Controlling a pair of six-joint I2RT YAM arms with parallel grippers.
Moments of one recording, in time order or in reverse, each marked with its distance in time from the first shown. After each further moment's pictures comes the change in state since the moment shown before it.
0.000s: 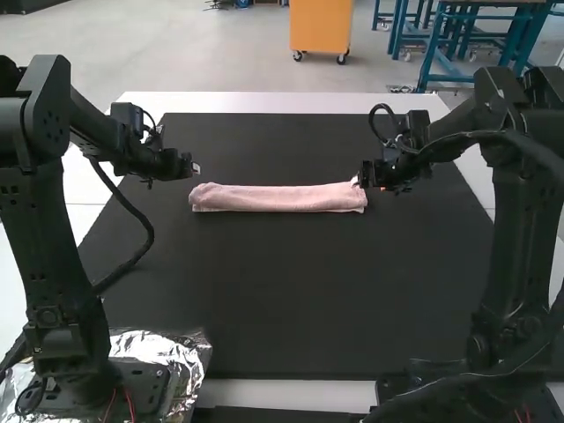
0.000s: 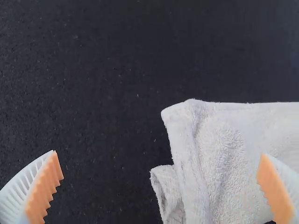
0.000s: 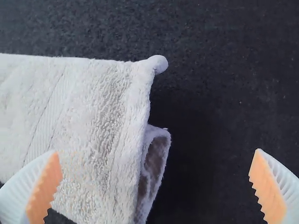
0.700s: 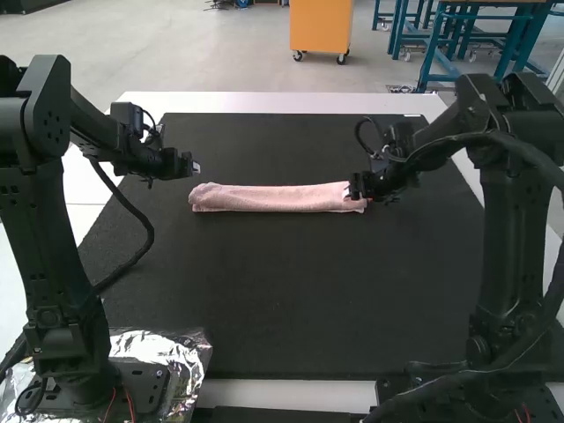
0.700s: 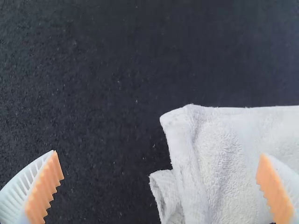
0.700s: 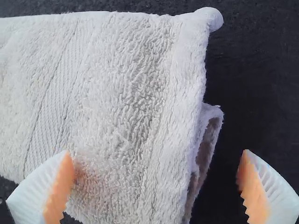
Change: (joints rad) left arm 0.000 0.000 0.000 0.014 0.003 0.000; right arm 0.055 0.063 0.000 0.002 0.006 0.004
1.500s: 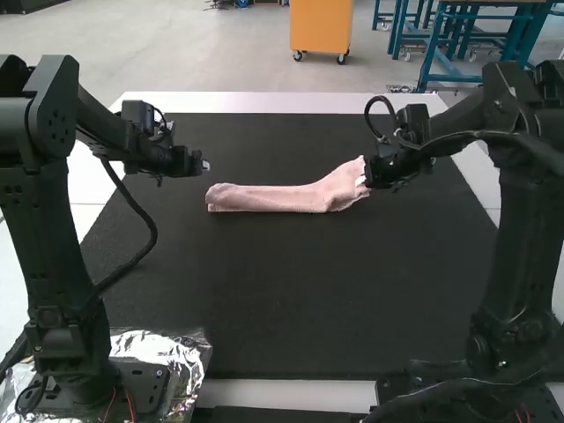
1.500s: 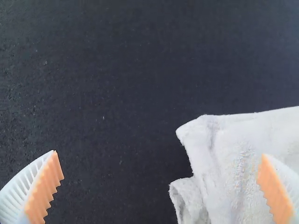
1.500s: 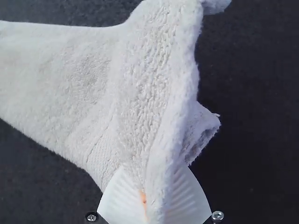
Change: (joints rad) left arm -0.069 0.000 0.000 0.040 -0.027 0.000; right arm -0.003 -0.142 -0.030 -0.072 -0.099 -0.034
